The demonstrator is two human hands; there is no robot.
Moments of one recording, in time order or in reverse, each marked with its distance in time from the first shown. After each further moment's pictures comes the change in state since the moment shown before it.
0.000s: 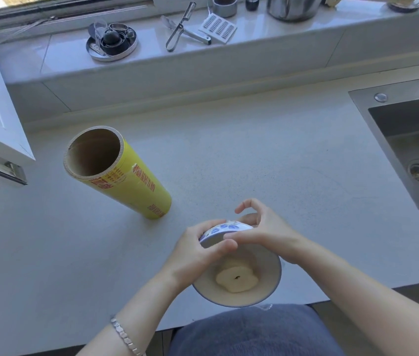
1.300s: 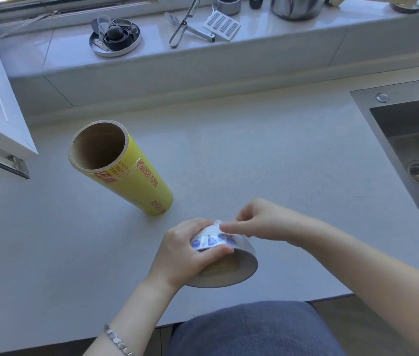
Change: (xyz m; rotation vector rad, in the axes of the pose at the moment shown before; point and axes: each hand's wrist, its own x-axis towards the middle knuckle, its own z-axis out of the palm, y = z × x) left_hand -0.016 0.003 -0.011 0.424 0.248 0.231; right_hand 0.001 -0.036 0.003 -0.529 -0.129 0.163
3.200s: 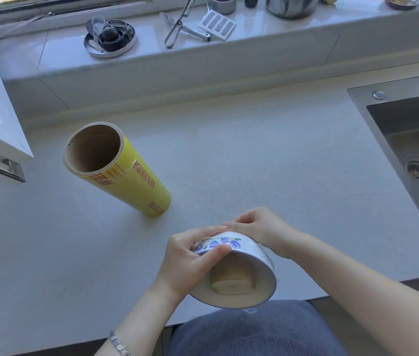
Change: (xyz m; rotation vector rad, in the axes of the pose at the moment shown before) left_hand -0.007 0.000 0.012 -0.333 0.027 0.029; right_hand 0.017 0.028 0.025 0.421 0.092 -0.016
